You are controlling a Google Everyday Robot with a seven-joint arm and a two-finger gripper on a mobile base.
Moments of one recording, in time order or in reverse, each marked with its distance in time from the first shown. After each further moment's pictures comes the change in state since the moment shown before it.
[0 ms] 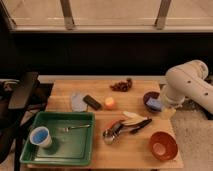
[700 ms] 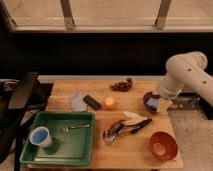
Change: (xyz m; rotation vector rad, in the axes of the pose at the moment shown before) arm -0.036 -0.038 -0.013 -0.027 -0.126 -0.079
